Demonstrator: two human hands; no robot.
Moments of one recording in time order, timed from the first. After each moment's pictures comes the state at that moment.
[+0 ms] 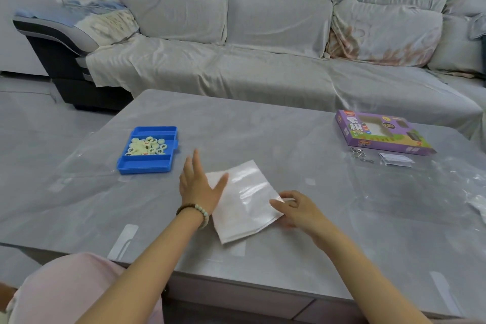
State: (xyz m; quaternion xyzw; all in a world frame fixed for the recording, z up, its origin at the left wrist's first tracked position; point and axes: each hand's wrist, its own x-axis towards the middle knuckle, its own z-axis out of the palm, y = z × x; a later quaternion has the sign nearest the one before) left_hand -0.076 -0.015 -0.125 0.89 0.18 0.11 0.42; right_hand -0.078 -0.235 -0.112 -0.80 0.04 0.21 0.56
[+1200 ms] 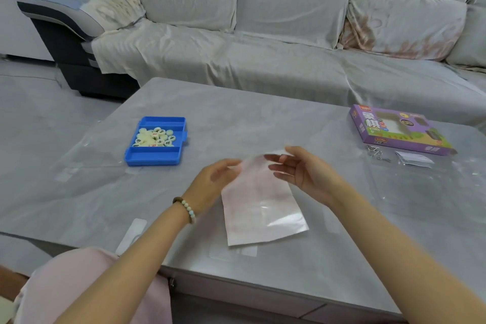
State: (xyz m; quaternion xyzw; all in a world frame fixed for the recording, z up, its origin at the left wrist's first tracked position) left_hand -0.082 0.010 -0.114 0.79 -0.02 0.00 0.61; right_hand -0.020 -0.204 -0.065 -0.58 -0.02 0.28 0.77
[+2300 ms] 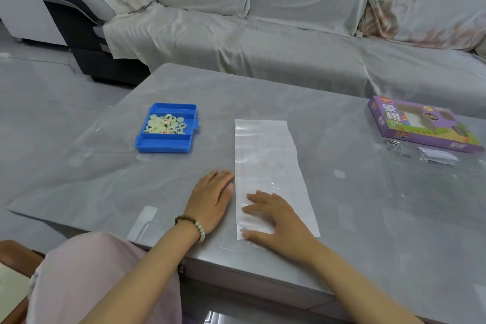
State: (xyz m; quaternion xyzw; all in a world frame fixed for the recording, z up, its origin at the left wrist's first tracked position) left_hand -0.105 0.023 -0.181 0.95 0.02 0.04 0.30; right_hand -0.094 -0.179 -0.166 -0.88 -0.32 0.09 0.34
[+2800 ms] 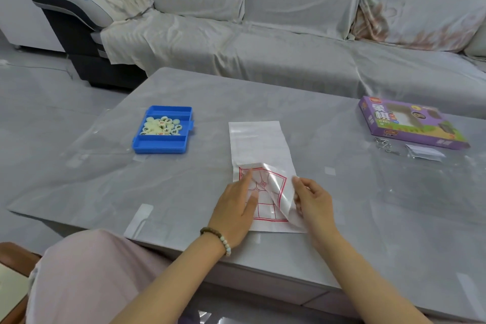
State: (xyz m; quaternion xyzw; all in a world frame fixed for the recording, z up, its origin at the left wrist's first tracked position) left_hand -0.126 -0.046 -0.153 0.91 -0.01 0.07 0.41; right_hand -0.079 -0.209 -0.141 -0.74 0.10 0.02 0.67
